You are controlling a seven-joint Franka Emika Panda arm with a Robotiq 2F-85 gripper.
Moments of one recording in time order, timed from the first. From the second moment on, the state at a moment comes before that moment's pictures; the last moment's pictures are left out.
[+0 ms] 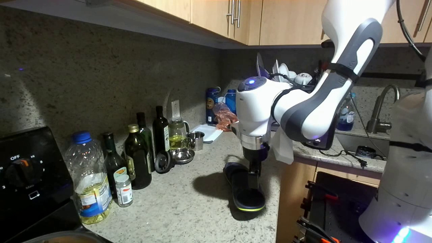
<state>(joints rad) 0.09 -0.04 0.21 -2.70 -0.48 2.52 0.46</state>
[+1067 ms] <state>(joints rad) 0.17 0.15 0.12 -2.57 -0.66 2.52 0.53</state>
